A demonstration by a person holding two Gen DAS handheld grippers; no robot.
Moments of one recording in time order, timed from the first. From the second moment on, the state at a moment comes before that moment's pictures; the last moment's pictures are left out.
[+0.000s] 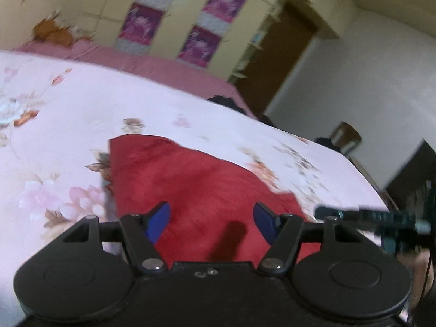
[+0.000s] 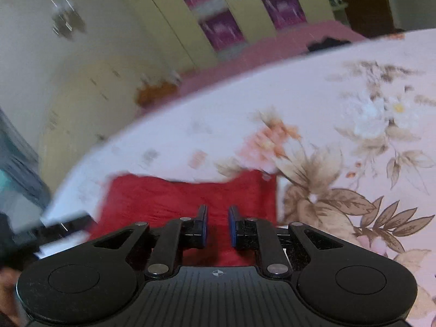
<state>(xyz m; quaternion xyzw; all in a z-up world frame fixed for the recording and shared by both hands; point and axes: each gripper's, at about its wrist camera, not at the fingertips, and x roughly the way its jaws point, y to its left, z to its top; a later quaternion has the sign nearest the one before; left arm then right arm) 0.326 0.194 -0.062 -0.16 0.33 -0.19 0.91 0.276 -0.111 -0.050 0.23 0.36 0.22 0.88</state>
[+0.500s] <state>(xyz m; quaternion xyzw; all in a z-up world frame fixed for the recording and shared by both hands) 0.263 0.167 -0.053 -0.10 0.33 -0.18 0.92 0.234 -0.109 -0.044 0.18 0.38 0.26 0.87</state>
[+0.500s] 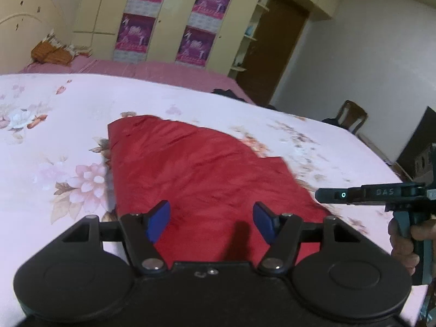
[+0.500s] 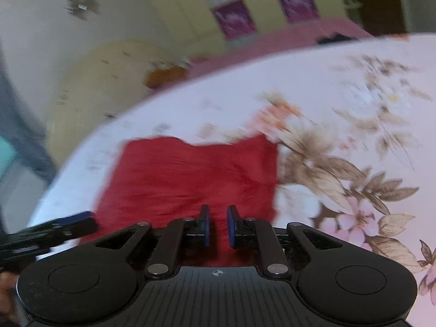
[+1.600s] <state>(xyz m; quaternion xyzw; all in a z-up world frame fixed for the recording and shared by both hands) 0.156 0.126 -0.074 -0.06 0.35 -0.11 0.93 0.127 -0.081 -0.070 0.08 0.42 0.30 0.85</state>
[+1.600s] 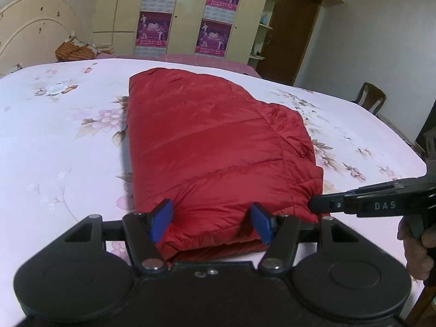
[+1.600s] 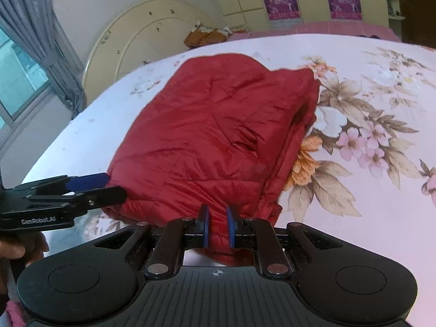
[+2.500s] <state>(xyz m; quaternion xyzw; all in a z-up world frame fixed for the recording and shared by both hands) 0.135 0.125 -0.069 -0.04 0.37 -0.07 0.92 0.107 -0.102 -0.061 0.09 0.42 0.28 0.86</state>
